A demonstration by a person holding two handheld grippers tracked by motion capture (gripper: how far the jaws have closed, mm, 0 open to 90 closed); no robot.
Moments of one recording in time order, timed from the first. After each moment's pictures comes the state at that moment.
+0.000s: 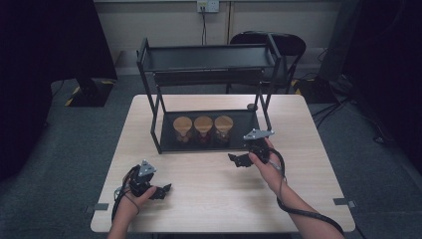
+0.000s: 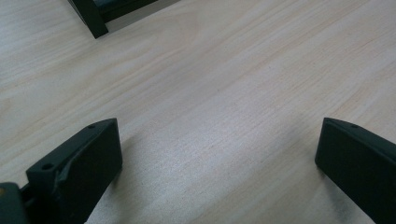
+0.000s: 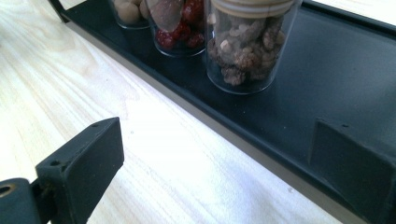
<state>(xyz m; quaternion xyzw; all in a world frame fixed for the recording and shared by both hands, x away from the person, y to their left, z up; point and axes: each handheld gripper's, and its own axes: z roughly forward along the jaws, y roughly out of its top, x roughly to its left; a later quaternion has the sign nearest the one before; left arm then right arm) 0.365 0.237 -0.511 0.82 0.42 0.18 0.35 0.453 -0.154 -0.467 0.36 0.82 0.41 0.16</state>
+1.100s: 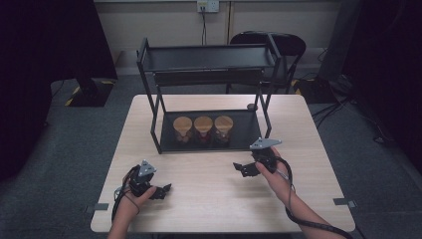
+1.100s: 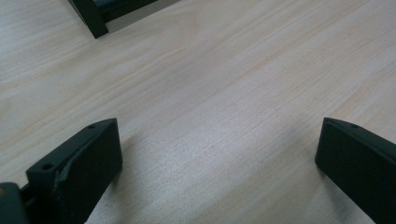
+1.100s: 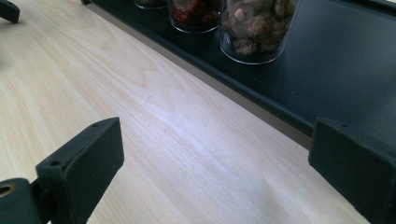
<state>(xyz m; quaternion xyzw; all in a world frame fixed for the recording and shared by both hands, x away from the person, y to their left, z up) 0.365 0.237 -0.511 0.82 0.42 0.18 0.34 0.427 -0.172 -0.474 0.35 0.82 0.42 0.15</state>
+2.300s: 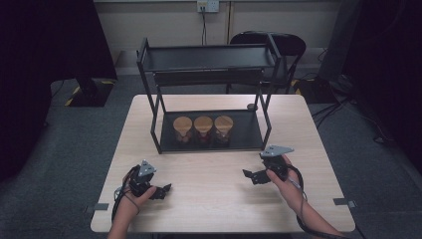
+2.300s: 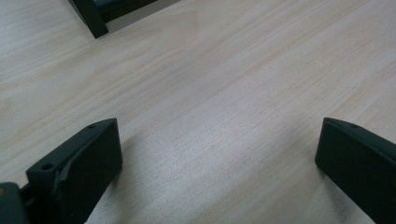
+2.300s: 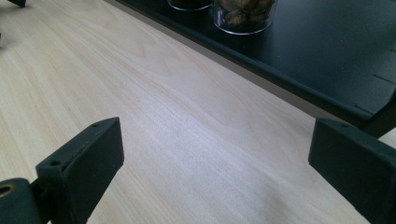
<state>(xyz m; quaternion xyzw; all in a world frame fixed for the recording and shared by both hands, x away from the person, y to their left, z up) 0.365 0.237 -0.511 0.82 0.42 0.18 0.34 0.406 -0.202 -0.480 0.35 0.82 0.42 0.15</state>
